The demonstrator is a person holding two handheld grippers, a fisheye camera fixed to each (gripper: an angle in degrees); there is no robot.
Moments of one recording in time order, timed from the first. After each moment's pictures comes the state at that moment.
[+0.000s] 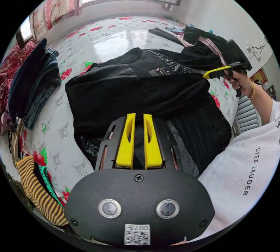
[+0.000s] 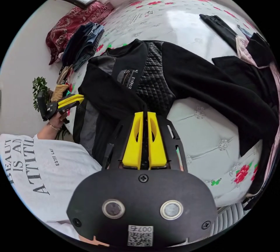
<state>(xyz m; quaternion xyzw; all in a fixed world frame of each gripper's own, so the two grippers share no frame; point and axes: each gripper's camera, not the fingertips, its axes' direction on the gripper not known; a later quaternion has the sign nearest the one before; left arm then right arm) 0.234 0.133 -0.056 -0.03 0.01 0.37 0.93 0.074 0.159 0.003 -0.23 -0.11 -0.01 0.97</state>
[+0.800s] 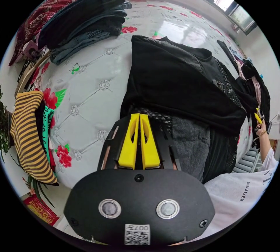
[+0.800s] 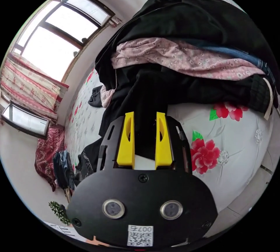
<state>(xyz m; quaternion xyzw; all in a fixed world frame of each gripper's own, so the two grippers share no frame) 0.121 0.088 -0.040 -0.09 -0.06 0.14 0.98 0.389 0.261 -0.093 0.08 0.00 0.44 0.90</state>
